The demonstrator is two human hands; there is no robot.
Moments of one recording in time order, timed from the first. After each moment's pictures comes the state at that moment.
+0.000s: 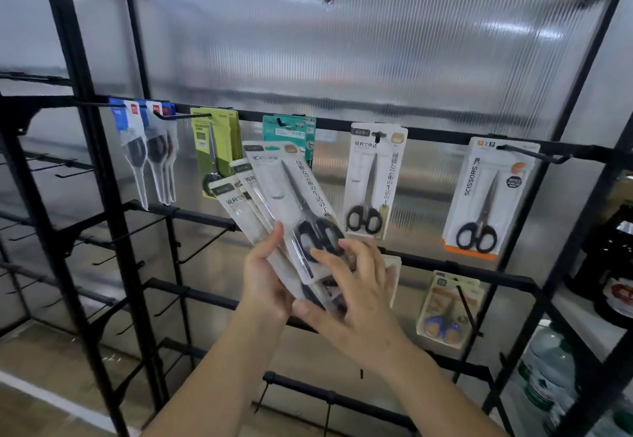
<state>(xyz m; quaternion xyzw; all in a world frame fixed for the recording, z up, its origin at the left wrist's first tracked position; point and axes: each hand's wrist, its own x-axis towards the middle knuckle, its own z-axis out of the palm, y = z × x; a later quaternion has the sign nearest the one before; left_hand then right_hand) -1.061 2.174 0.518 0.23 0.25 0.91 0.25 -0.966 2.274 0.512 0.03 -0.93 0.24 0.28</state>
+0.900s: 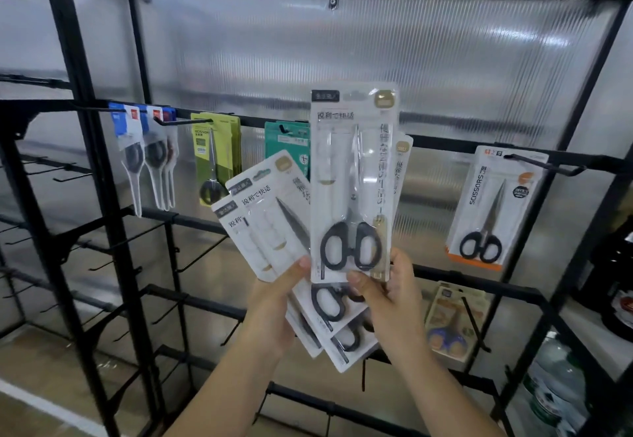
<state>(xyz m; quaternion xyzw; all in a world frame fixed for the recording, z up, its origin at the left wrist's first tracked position) -1.057 2.169 0.498 0.17 0.37 0.89 0.18 -0.985 2.299 0.512 0.03 -0.70 0.61 0.37</state>
